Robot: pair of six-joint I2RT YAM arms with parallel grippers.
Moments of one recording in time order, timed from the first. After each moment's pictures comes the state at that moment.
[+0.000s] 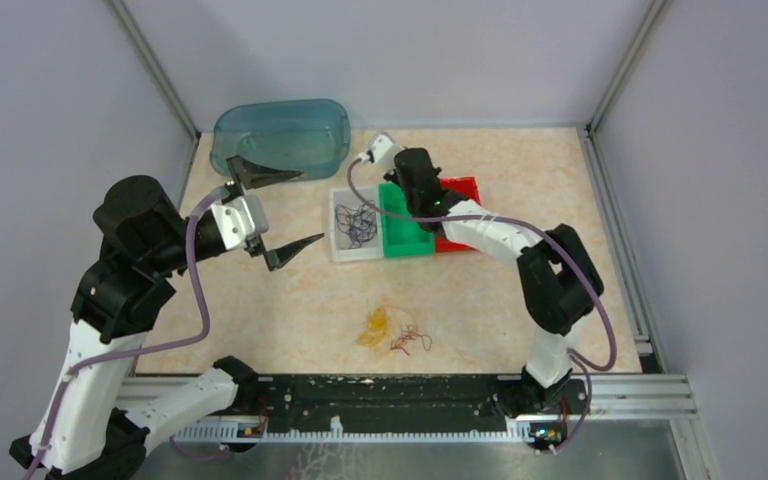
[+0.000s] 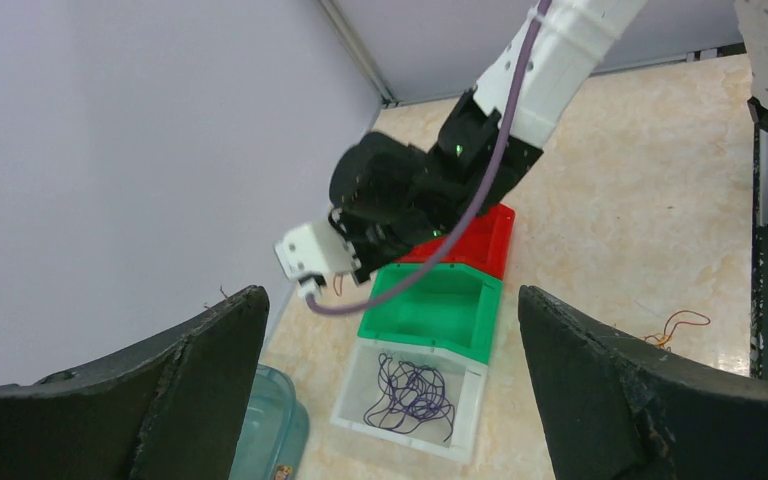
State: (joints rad) left arm -0.57 0.89 1.49 -0.63 0.57 0.53; right arm 0.69 1.83 1.31 0.13 0.51 -0.70
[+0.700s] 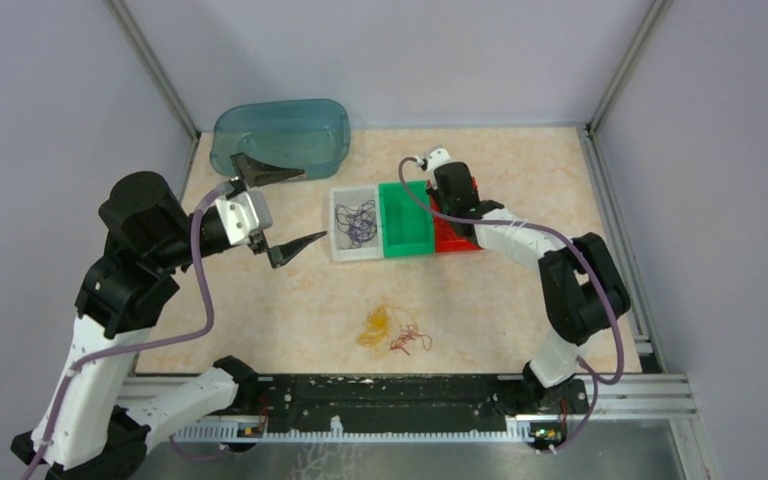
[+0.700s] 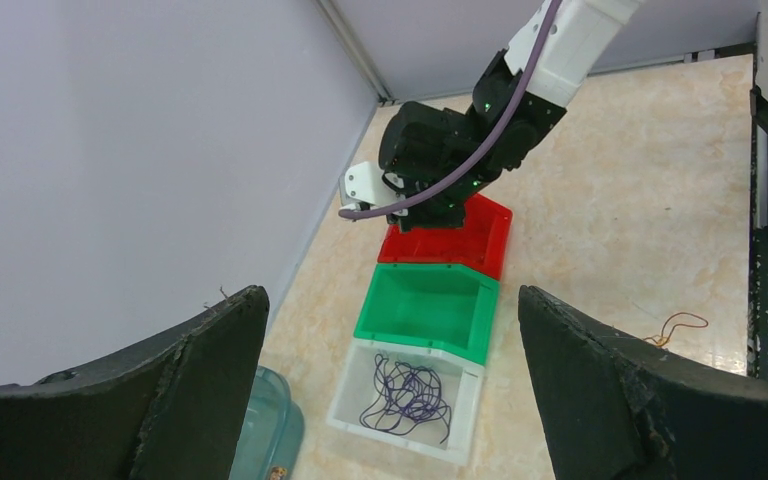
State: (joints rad) left arm -0.57 0.91 1.49 -0.62 0.57 0.52; right arm 0.50 1.65 1.09 -0.04 0.37 -0.23
